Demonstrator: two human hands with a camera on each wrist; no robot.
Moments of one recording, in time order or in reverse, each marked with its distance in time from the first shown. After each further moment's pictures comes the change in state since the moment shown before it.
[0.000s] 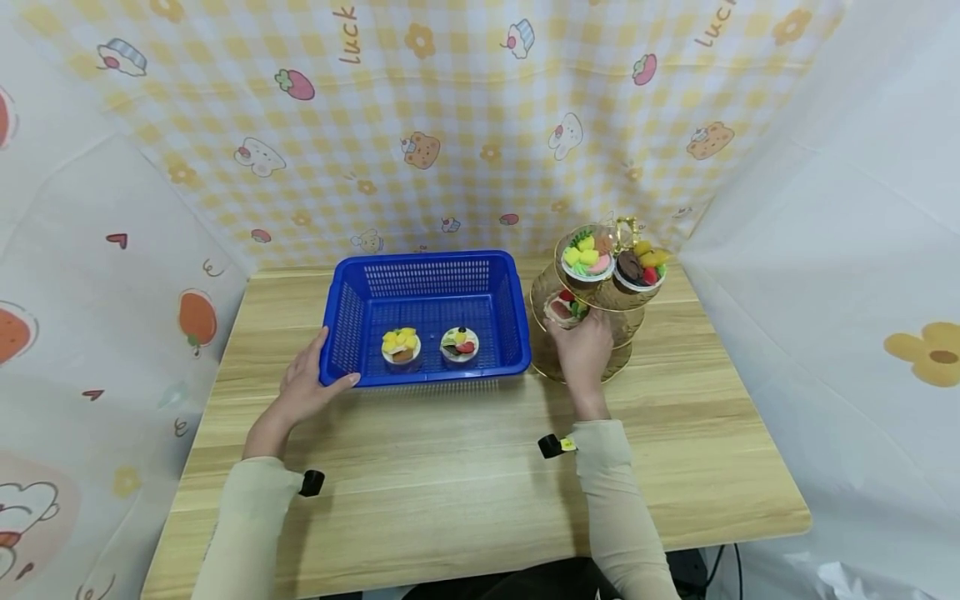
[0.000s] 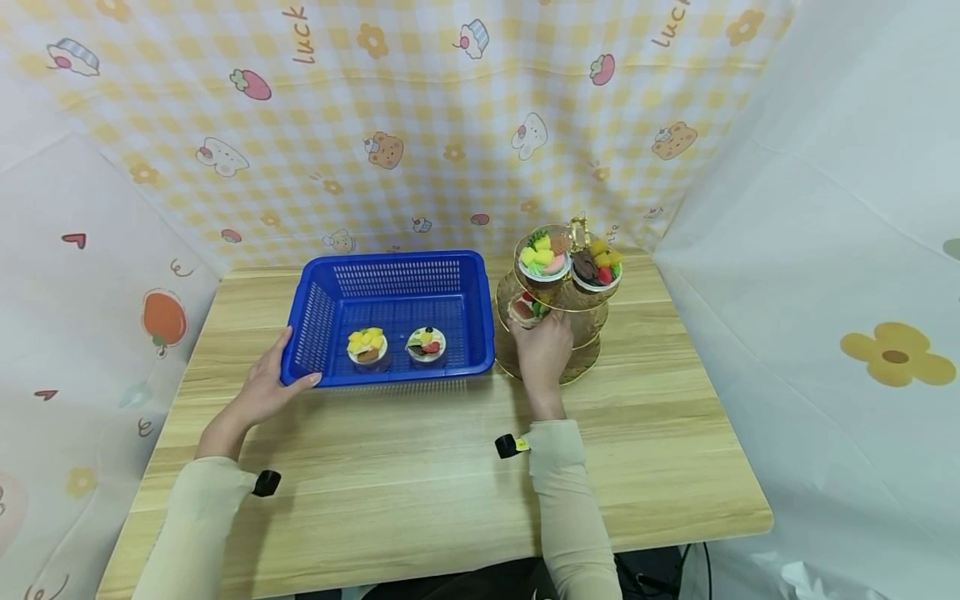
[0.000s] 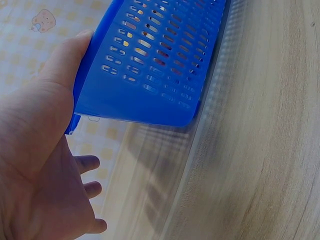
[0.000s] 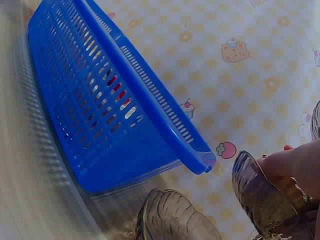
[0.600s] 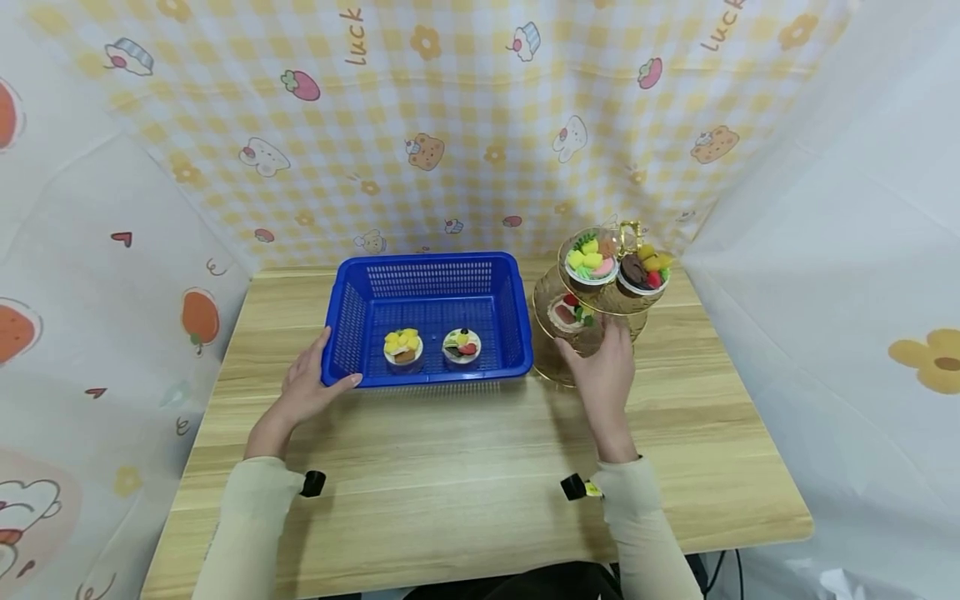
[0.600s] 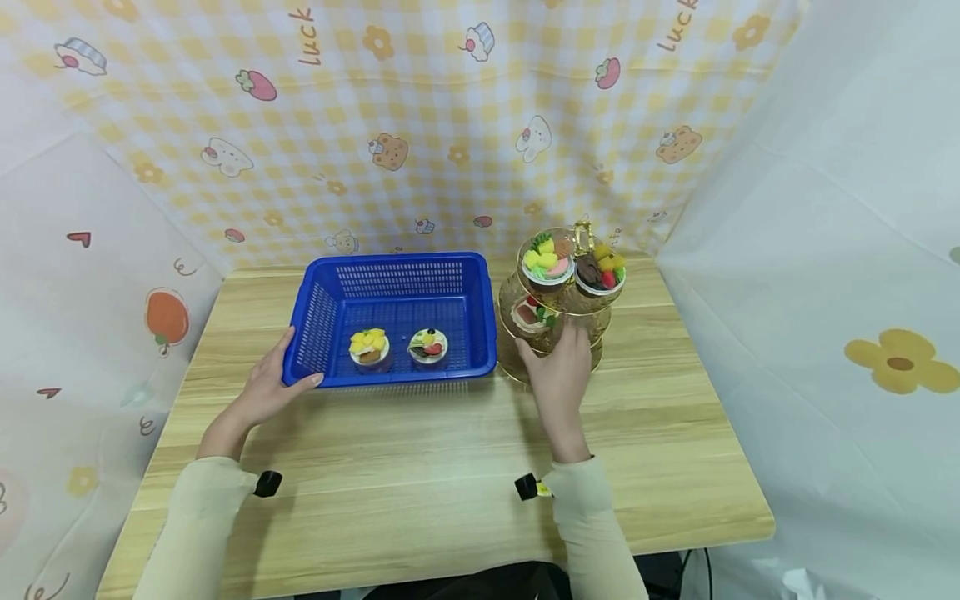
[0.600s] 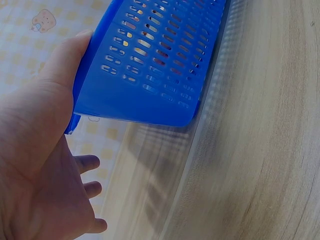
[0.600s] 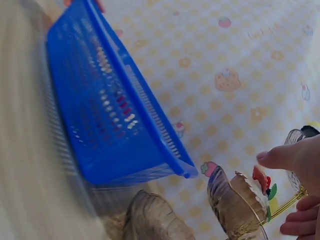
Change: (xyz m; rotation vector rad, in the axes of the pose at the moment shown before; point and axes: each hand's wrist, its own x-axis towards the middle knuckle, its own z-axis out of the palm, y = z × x) left_hand -0.002 0.004 -0.001 0.001 0.009 0.006; right_hand -0.026 0.002 -0.044 0.069 -0.033 -0.124
